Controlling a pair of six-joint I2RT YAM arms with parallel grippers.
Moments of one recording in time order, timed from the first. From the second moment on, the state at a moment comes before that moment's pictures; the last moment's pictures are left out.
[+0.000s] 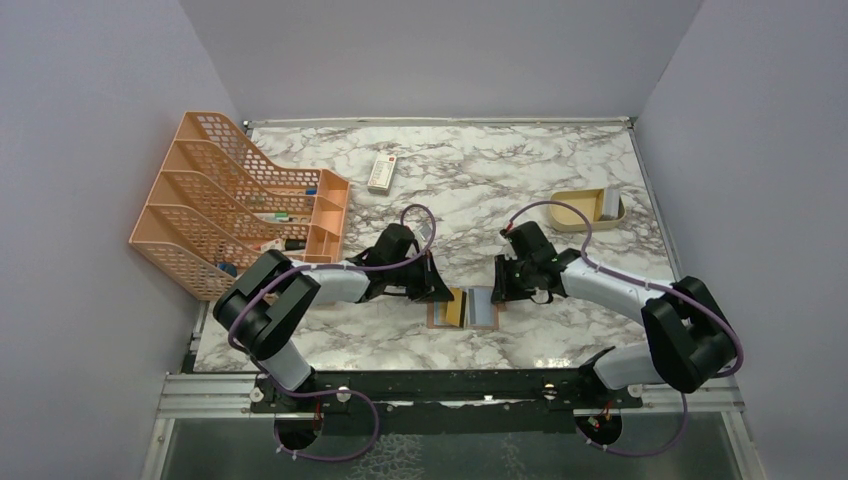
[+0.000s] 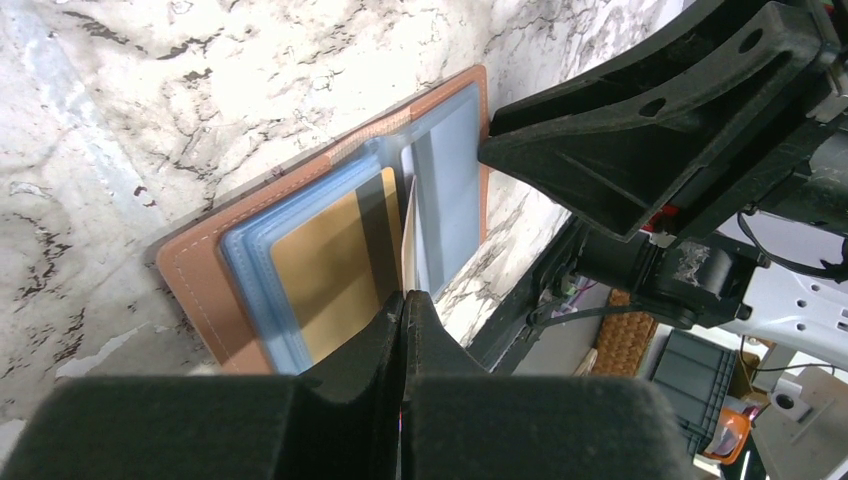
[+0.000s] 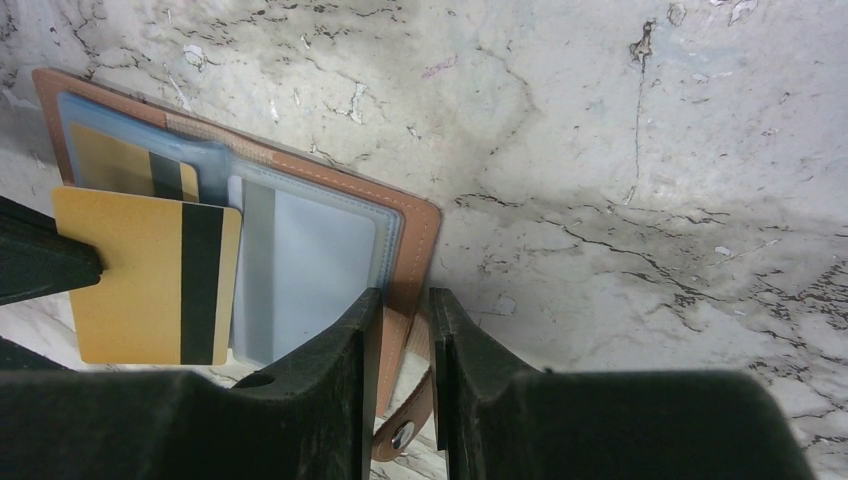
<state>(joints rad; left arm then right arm) -0.69 1.62 0.65 0.25 0.55 -0.94 0.56 1.39 0.65 -0.34 -0.14 0.43</state>
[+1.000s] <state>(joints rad) -0.69 1.66 0.65 0.28 0.51 -0.94 0.56 1.34 0.60 -0.31 -0.15 0.47</state>
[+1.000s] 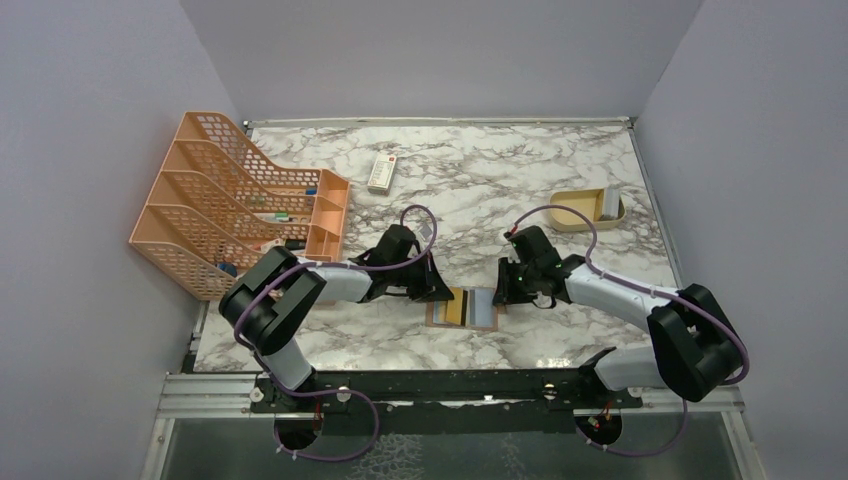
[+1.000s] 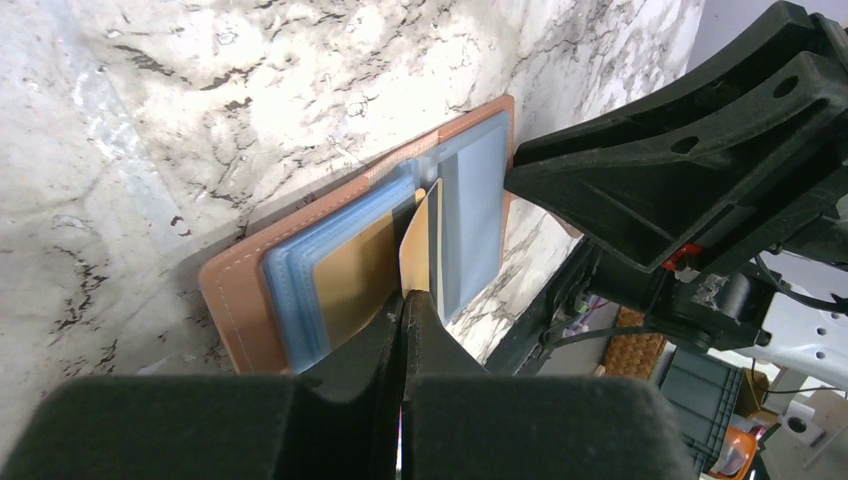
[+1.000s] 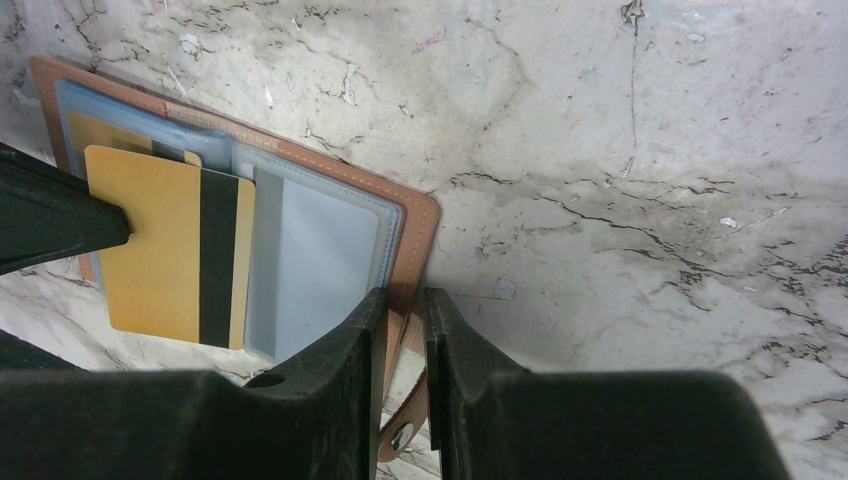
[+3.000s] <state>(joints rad) -0.74 1.64 0.67 0.30 0.42 -0.97 0.56 1.18 0.63 -0.48 -0.14 0.54</state>
